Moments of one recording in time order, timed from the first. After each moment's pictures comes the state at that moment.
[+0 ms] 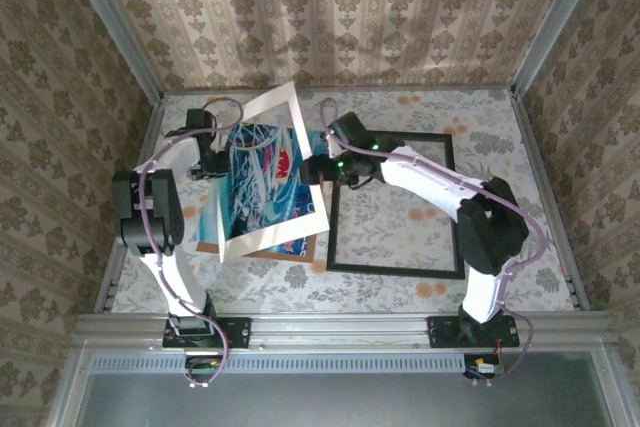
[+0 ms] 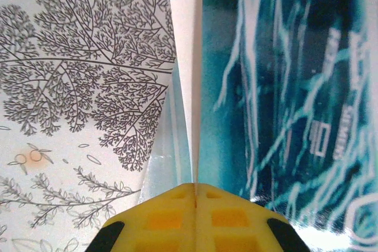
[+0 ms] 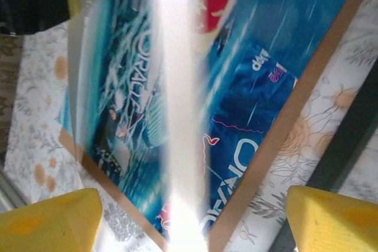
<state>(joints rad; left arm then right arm) -0.04 1.85 1.31 -0.67 -0.02 -0.09 0.62 1.81 1.47 -0.55 -0.31 0.51</state>
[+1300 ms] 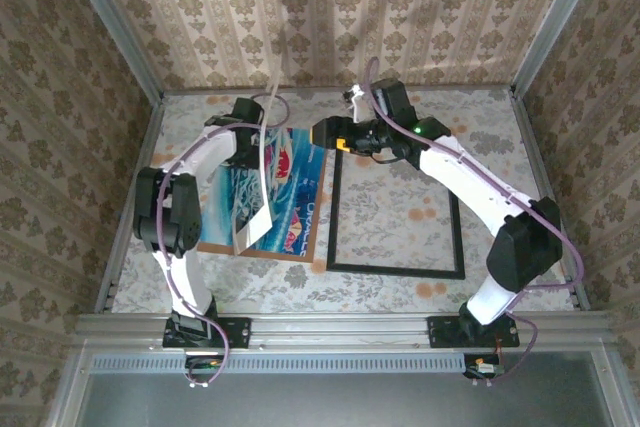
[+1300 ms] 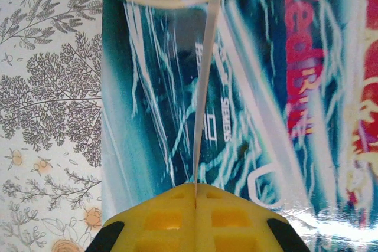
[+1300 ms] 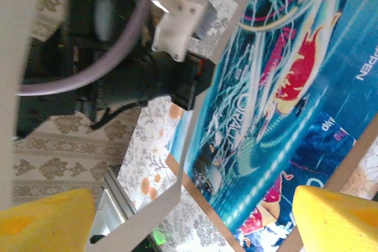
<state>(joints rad) -0.31 1.89 1.47 -0.83 -0.28 -0.08 0.50 1.64 1.51 -0.45 -0.54 0.61</state>
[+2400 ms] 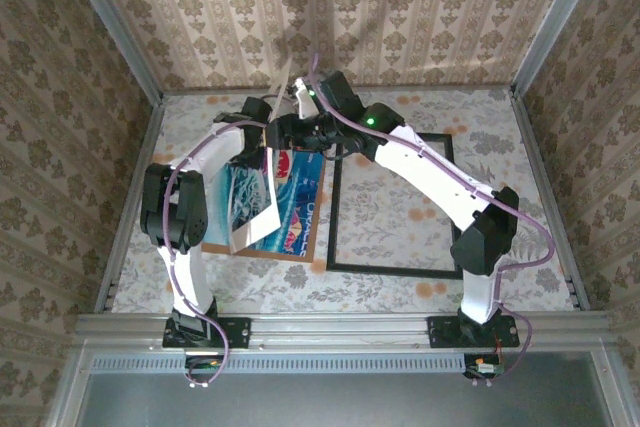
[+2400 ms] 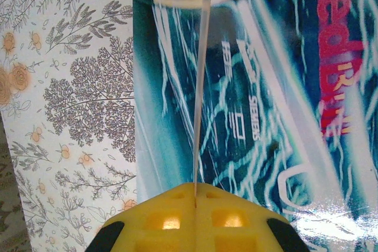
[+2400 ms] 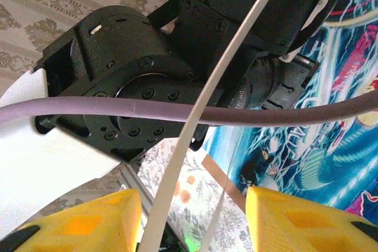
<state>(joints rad) -0.35 1.93 1.53 -0.89 -0.42 -0.06 0.73 1.88 1.98 -0.69 -0.37 0.67</state>
